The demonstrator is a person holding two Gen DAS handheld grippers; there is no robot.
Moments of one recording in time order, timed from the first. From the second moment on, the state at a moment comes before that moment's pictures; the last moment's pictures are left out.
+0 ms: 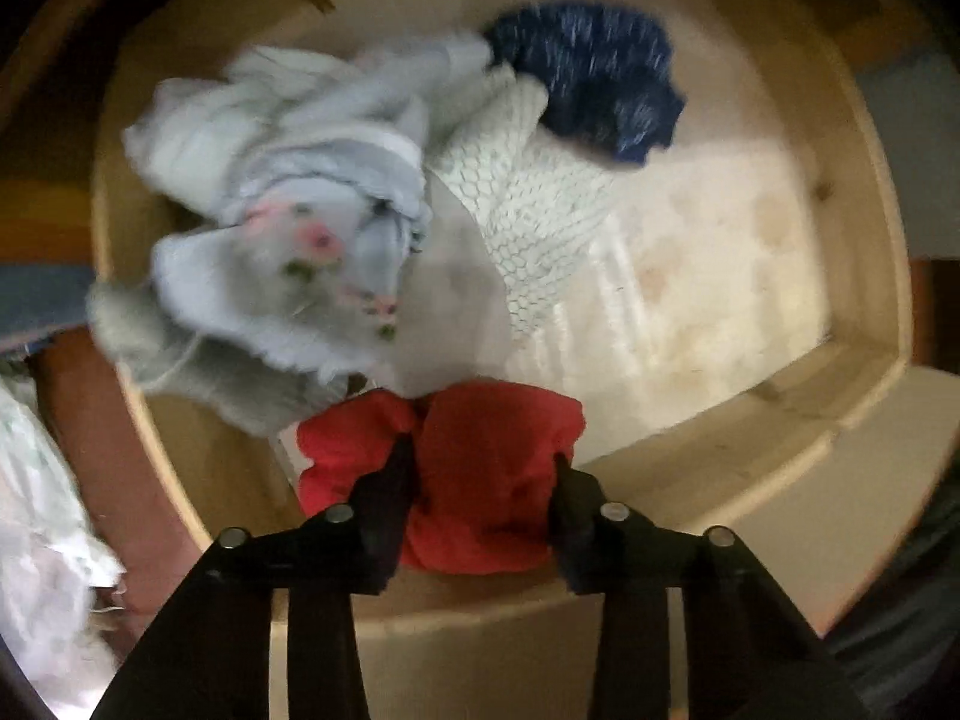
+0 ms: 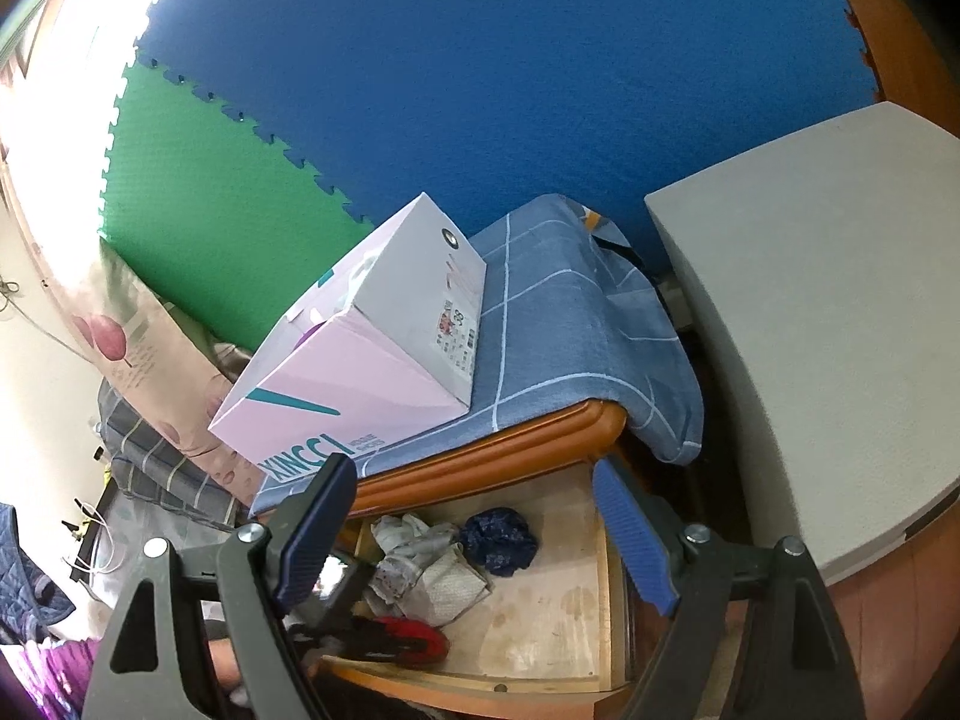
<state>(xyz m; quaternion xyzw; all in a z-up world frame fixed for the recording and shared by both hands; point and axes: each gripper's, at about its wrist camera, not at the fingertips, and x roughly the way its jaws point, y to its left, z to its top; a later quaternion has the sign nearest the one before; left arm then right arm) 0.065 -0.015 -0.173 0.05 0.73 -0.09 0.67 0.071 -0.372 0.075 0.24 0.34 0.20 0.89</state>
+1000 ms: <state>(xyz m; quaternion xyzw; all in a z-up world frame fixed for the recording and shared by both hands) 0.005 0.002 0.049 -0.12 0.50 -0.16 0.84 0.079 -0.354 0.068 0.20 0.37 0.18 0.89</state>
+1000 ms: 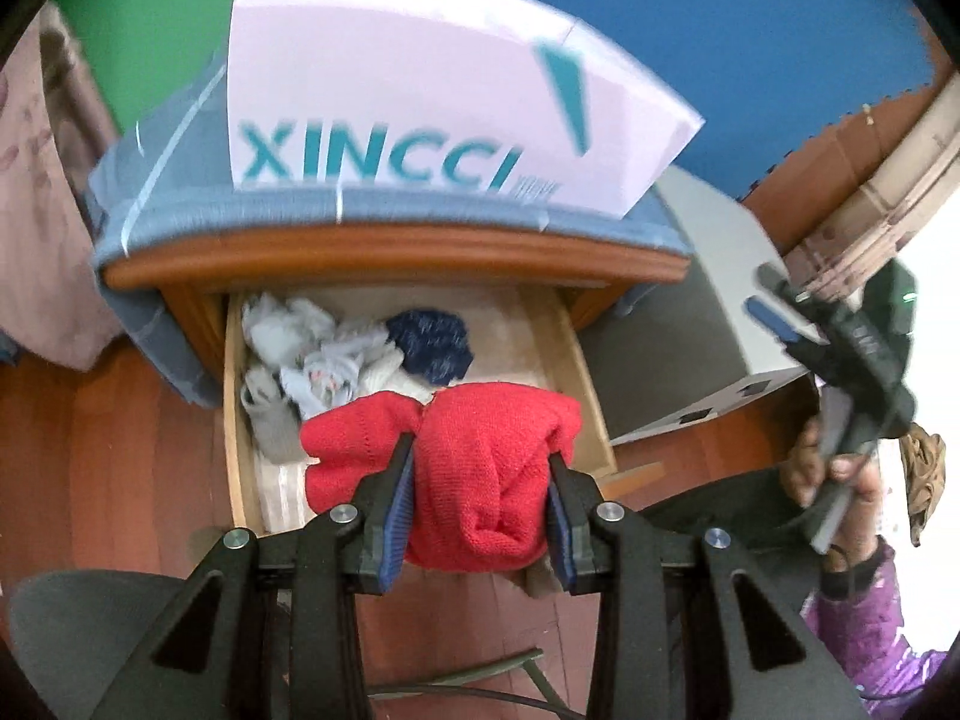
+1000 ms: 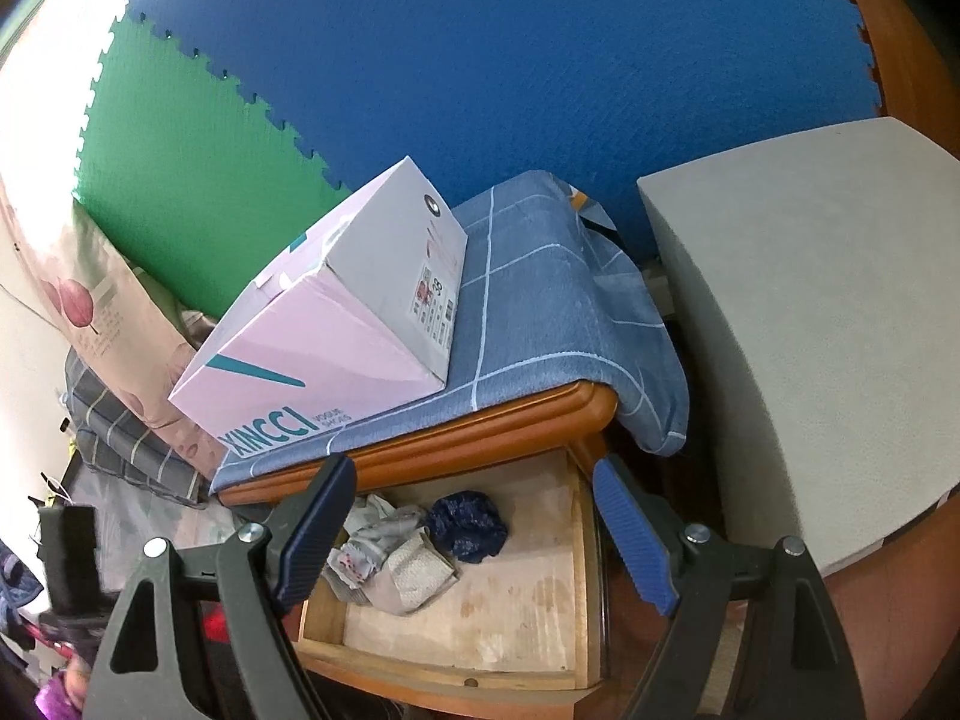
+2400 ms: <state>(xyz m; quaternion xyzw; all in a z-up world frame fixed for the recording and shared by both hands) 0.232 0.007 0.120 -0.01 0.43 -0.06 0.90 0.080 -0.317 0.061 0.11 0.40 0.22 0.88</state>
